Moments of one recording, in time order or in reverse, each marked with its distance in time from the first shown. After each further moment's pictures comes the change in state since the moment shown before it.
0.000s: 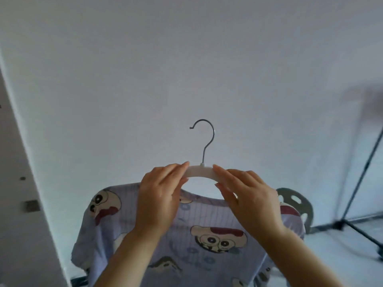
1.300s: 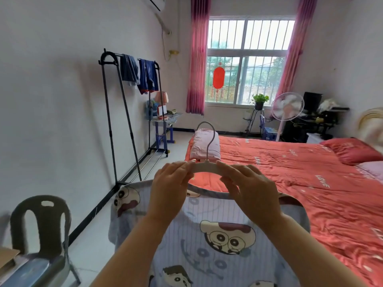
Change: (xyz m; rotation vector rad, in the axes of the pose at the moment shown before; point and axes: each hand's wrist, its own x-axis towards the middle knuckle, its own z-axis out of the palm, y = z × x) left_hand 0.012 0.585 0.312 -1.247 -0.339 0.279; right_hand -0.256 0.286 -0.449 -1.148 -0.199 0.461
